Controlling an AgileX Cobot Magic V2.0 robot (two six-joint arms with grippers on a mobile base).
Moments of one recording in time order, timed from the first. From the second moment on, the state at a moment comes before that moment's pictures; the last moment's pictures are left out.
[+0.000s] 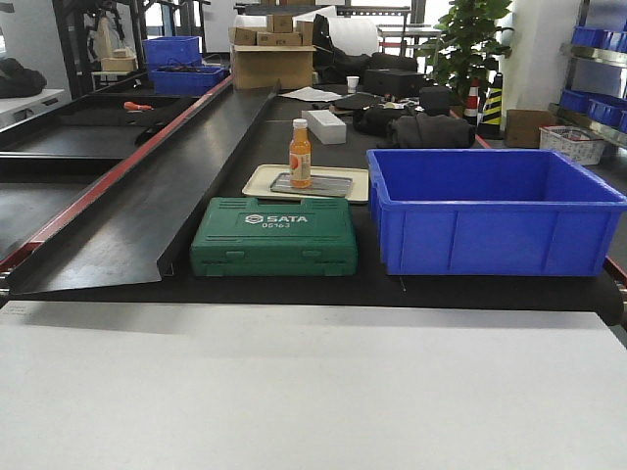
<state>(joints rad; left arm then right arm) -0.23 0.78 -0.85 -0.12 0.24 0.11 -0.15 0.70 -0.79 1.37 0.37 -1.33</state>
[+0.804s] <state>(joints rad) -0.23 0.78 -0.85 -0.12 0.24 0.11 -0.15 0.71 -0.79 1.37 0.37 -1.33</state>
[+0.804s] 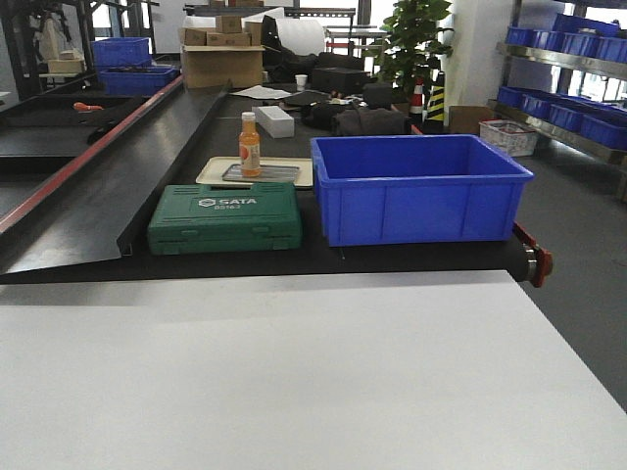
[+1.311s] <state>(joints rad) -0.23 0.78 -0.85 -0.12 0.24 0.11 -0.15 0.71 -0.79 1.37 0.37 -1.33</state>
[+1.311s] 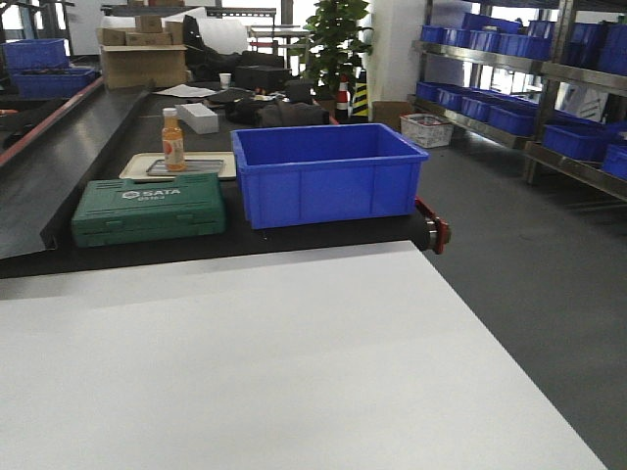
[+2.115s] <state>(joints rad) -0.23 0.78 -0.85 -0.12 0.24 0.11 -0.15 0.71 -0.79 1.37 0.37 -1.33</state>
